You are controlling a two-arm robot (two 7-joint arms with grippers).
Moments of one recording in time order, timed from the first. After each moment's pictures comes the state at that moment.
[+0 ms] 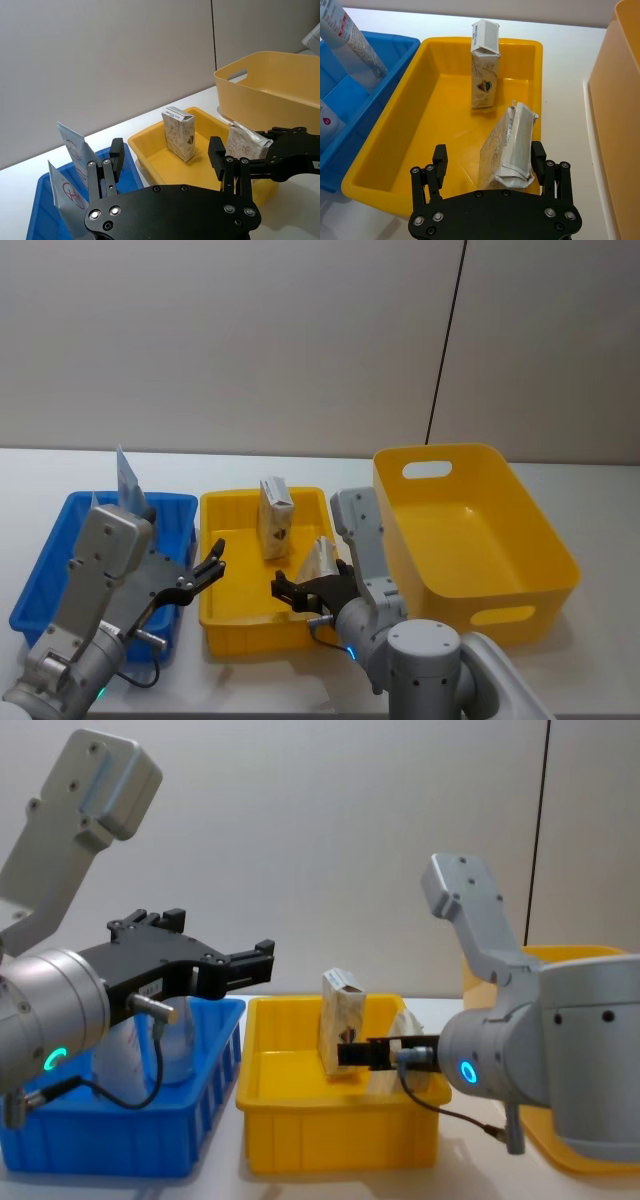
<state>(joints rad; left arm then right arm) -0.24 0.38 0.45 -1.63 -0.20 0.01 -0.01 0.41 -0.05 -0.37 -1.22 0.16 0.42 -0.05</state>
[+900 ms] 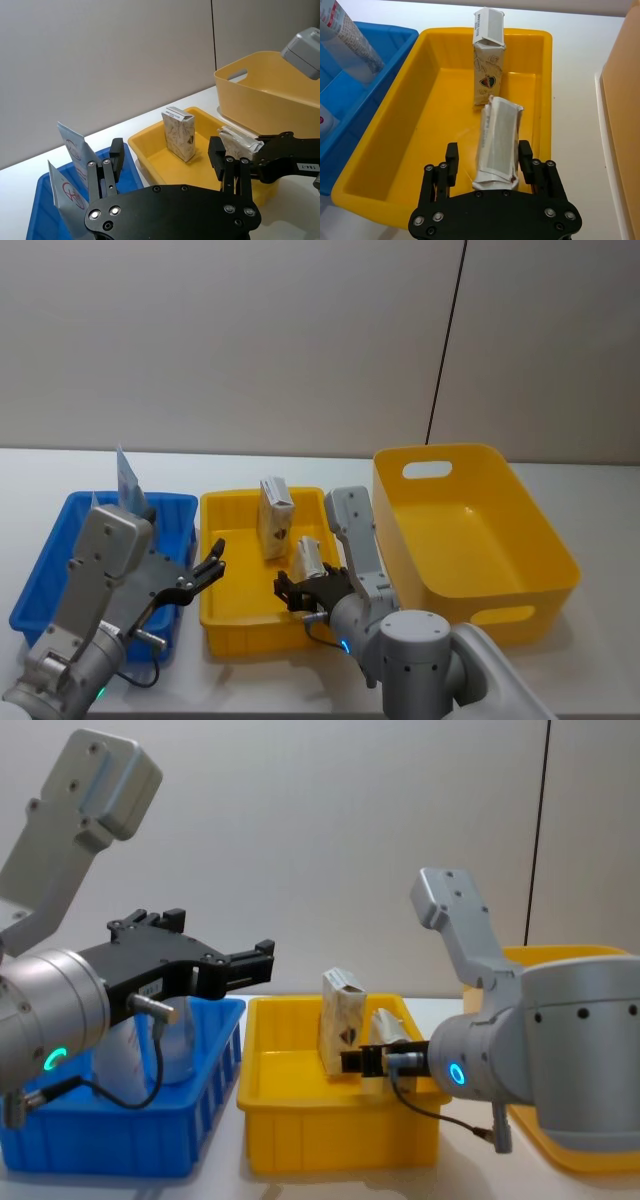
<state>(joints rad) -0.24 0.38 0.45 -1.63 -0.20 0.01 -0.01 0.47 -0.07 -0.35 -1.12 0.15 0.42 -0.02</state>
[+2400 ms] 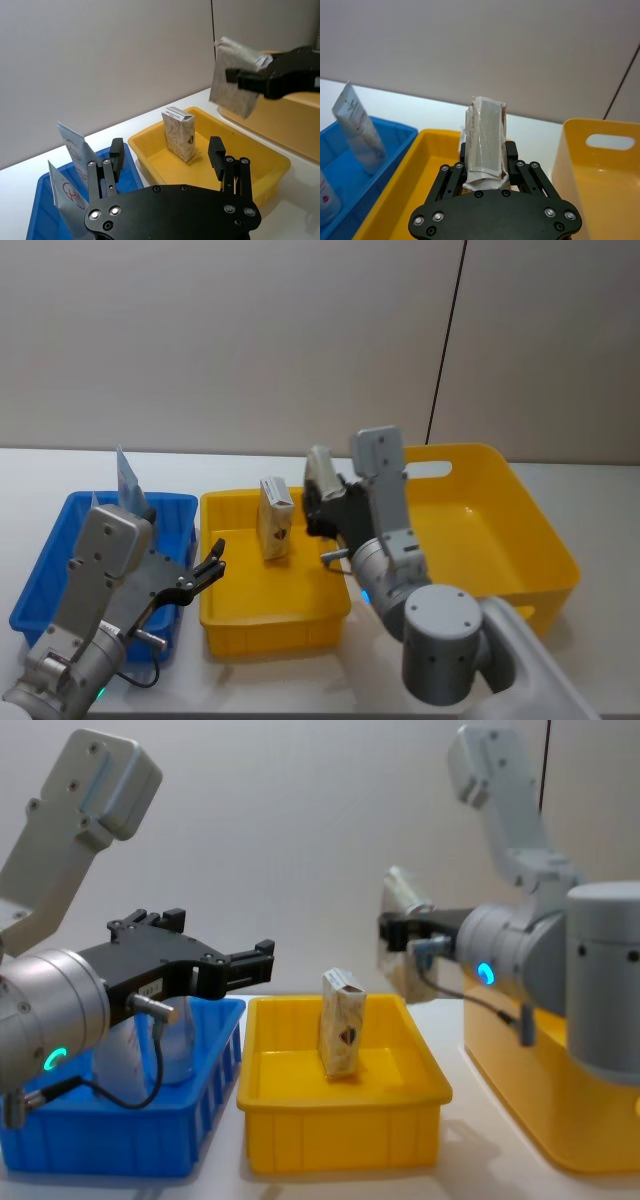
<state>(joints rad) -0.24 0.38 0.45 -1.63 -0.20 0.01 -0.01 0.44 -0.04 -0.35 -1.29 0.04 0.21 -0.05</state>
